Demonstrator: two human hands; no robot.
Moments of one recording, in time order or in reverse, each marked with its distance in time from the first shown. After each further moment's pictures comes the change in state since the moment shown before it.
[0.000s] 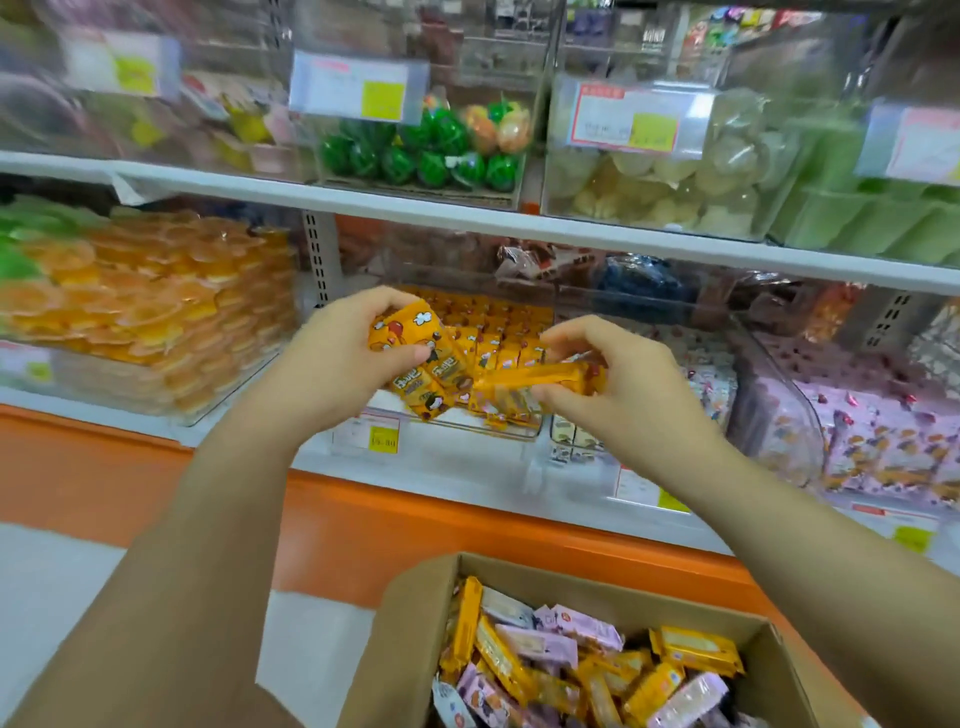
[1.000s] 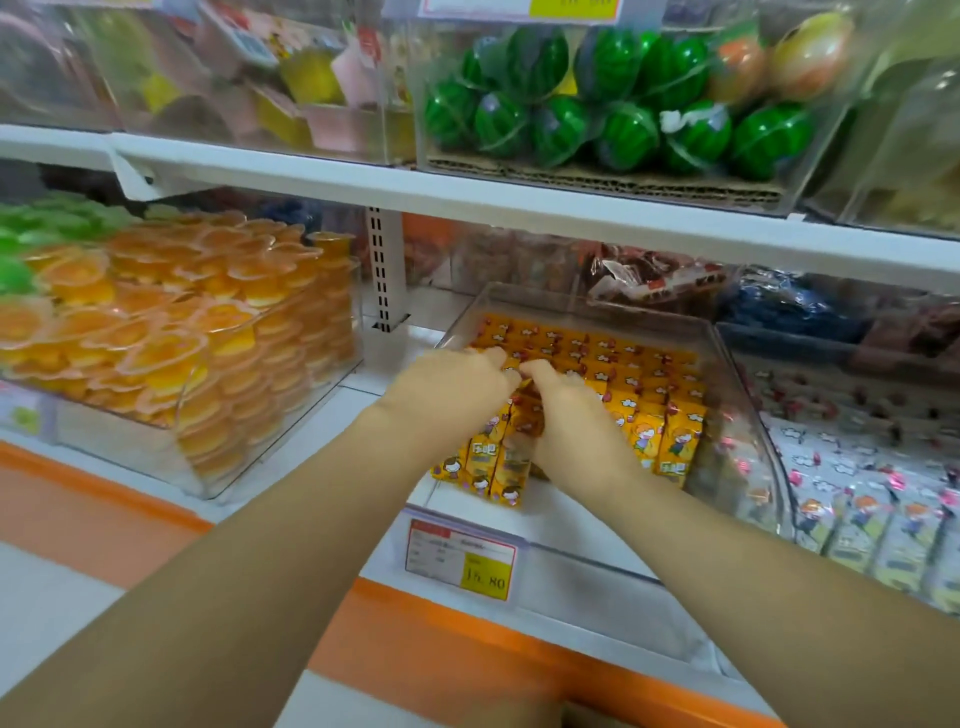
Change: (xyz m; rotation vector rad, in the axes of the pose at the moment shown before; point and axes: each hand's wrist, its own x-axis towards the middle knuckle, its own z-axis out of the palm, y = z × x) left_hand 0.146 -0.125 0.042 1.158 -0.212 0.390; right_hand 0.152 0.040 0.187 -0.181 -0.185 0.007
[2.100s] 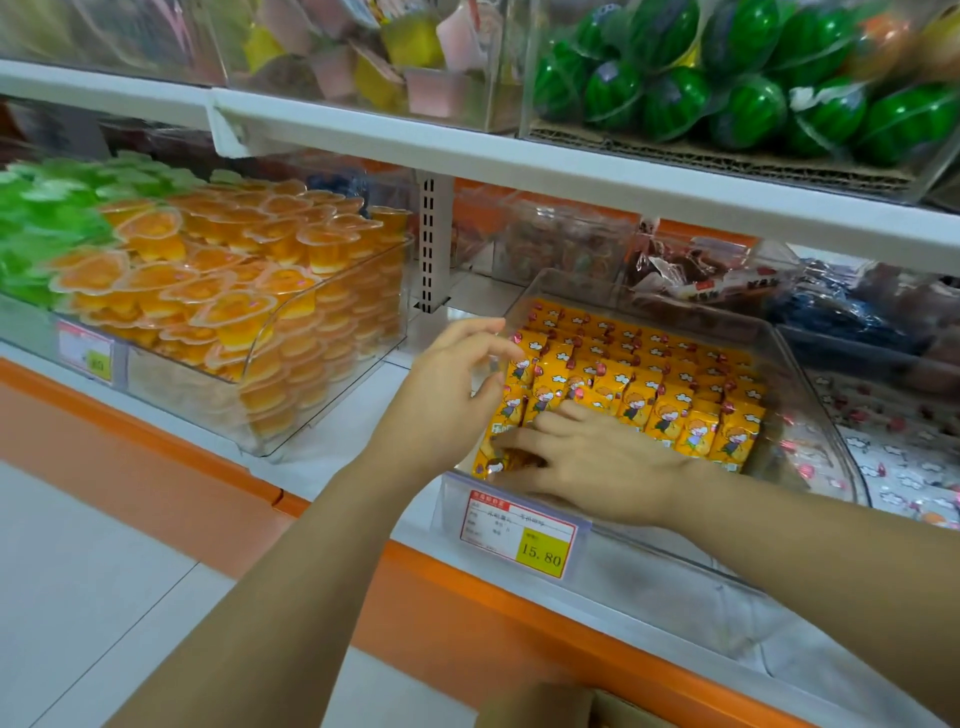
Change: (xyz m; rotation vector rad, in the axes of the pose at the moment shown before) left_hand -0.061 -0.006 0.024 -1.125 0.446 -0.403; right_hand 0.004 0.020 0.025 -0.739 -0.101 -1.066
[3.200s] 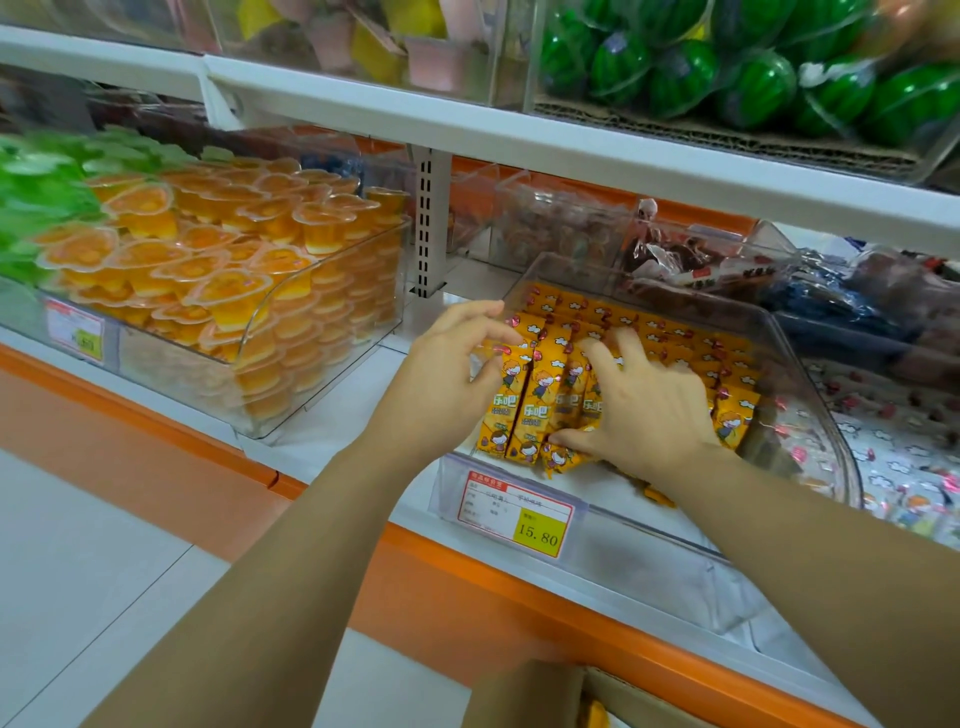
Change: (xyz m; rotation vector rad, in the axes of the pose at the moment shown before) left_hand -0.002 -0.003 0.001 -0.023 -0.001 -0.007; right_hand -0.007 0.002 -0.029 0.043 -0.294 0.977
